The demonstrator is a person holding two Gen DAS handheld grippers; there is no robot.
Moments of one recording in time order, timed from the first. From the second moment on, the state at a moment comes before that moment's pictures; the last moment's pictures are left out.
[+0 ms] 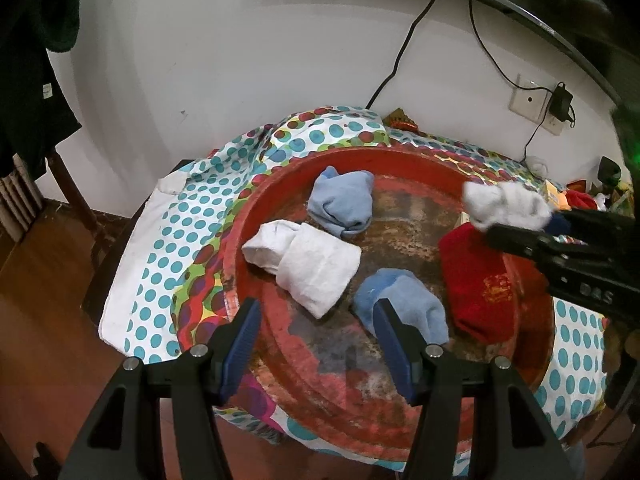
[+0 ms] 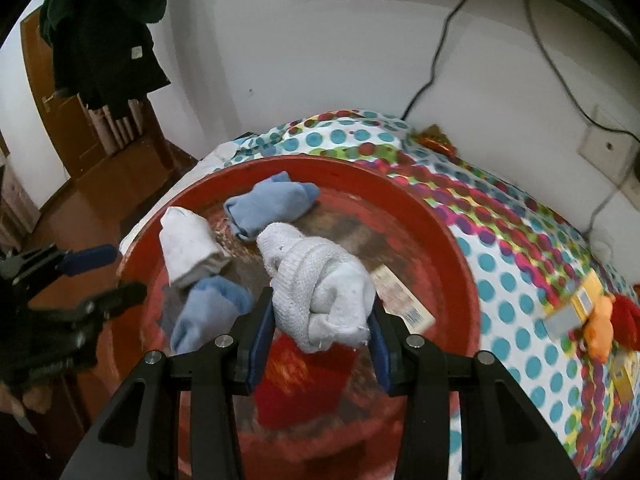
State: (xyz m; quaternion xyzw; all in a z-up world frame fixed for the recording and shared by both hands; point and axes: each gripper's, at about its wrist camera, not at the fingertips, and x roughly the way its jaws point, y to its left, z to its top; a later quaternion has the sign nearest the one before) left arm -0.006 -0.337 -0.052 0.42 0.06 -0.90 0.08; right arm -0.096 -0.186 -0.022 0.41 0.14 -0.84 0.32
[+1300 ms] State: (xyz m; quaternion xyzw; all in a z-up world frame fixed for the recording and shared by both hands) left arm -0.018 -0.319 -0.068 0.44 0.05 -0.90 0.06; right arm -0.104 -0.073 -0.018 0.40 0.12 -0.87 0.25
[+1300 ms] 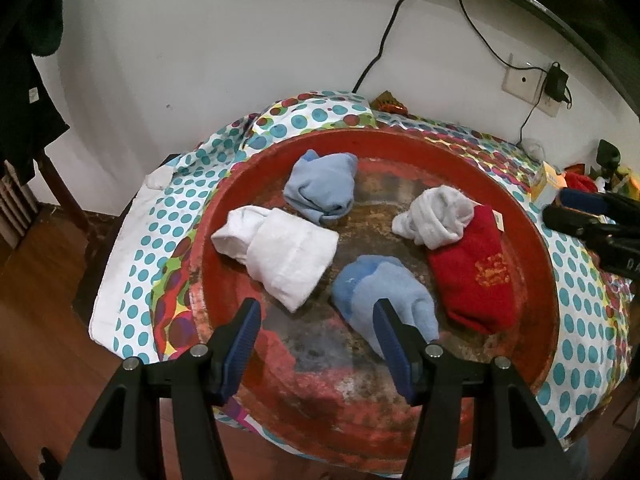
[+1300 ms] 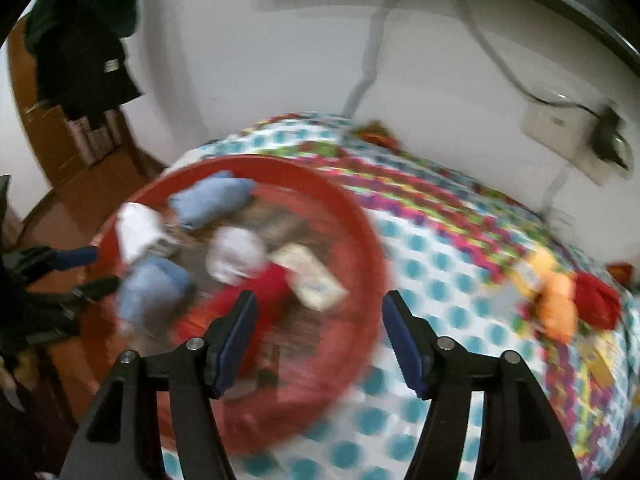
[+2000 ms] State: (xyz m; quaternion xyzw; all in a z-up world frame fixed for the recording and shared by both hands) left arm -0.055 -0.191 -0.032 0.41 -0.02 -0.91 -0.05; right arm -0.211 0.103 -0.079 0.44 0.04 -0.89 0.10
